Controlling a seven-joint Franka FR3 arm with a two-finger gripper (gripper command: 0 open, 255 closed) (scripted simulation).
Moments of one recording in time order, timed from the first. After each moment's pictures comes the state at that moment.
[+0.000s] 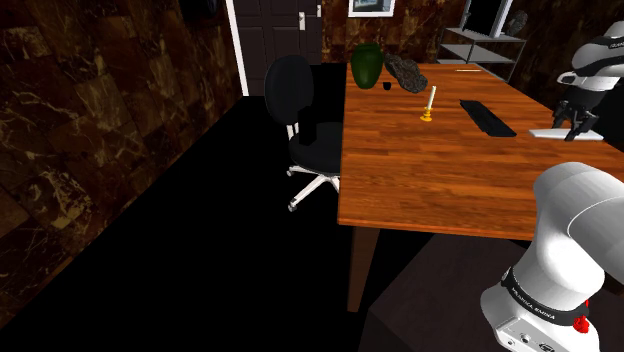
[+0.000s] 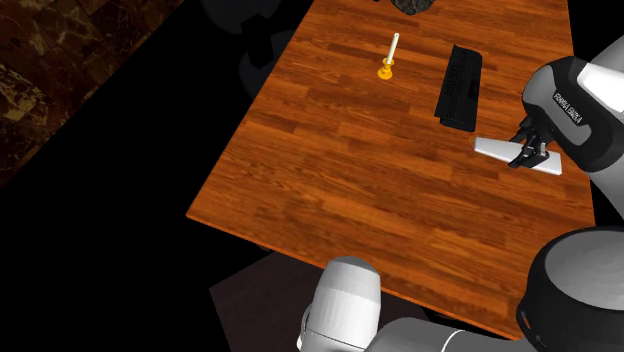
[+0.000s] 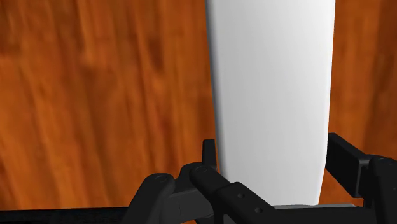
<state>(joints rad) 0.77 -0.65 -1.95 -1.74 -0.65 1.94 -1.70</state>
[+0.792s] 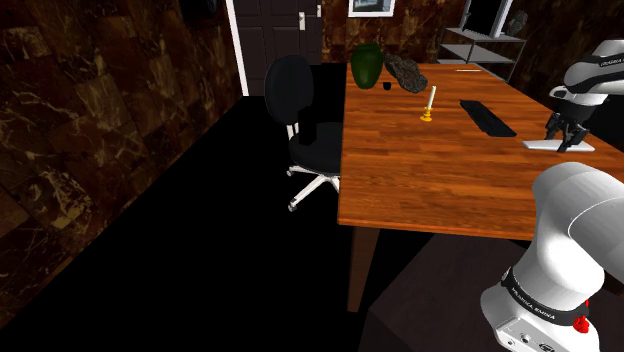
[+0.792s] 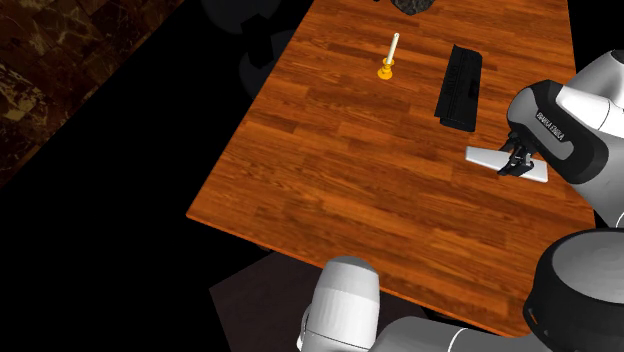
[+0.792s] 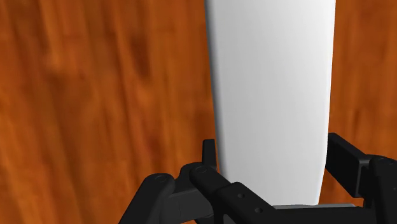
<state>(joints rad) 0.80 -0.70 -2.00 -1.79 -0.71 2.02 -1.67</state>
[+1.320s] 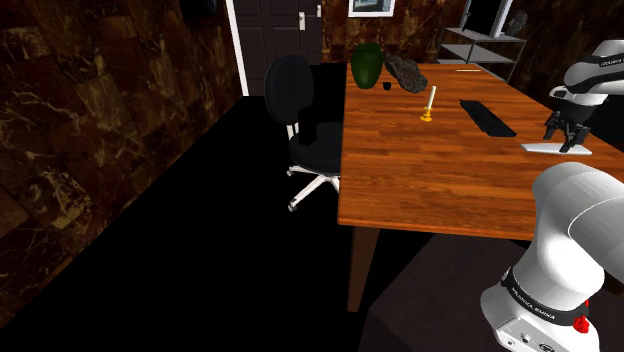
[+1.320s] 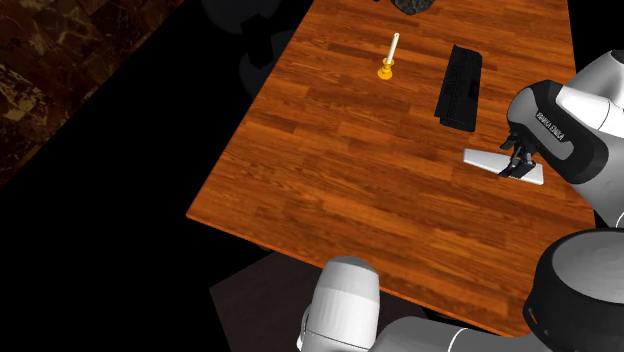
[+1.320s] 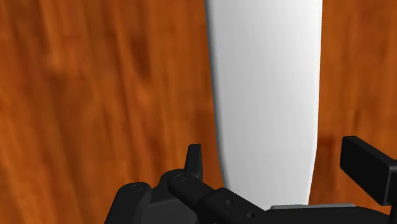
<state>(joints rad) 0.80 -0.70 -2.00 -1.79 -0.71 2.02 -1.67</state>
